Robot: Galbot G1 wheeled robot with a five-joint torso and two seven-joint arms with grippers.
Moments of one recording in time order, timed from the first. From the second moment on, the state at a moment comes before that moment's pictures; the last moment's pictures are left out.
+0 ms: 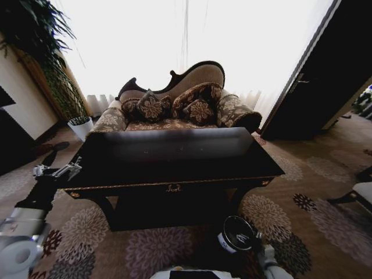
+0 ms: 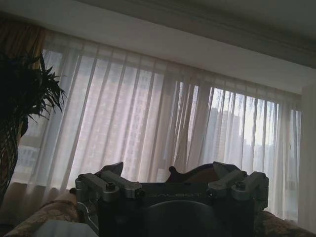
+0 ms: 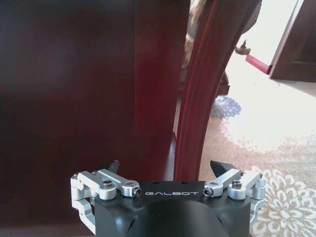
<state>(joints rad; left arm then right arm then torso) 1.56 -1.30 -1.23 -2.34 -0.85 0.20 0.30 -1.64 1.24 0.69 1.50 0.31 0.15 -0.14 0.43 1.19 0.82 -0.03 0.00</state>
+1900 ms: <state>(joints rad) 1.69 -1.32 -1.24 -2.39 -0.80 0.23 0.16 -1.58 1.00 0.91 2.35 0.71 -0.08 0.01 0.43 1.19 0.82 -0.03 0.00</state>
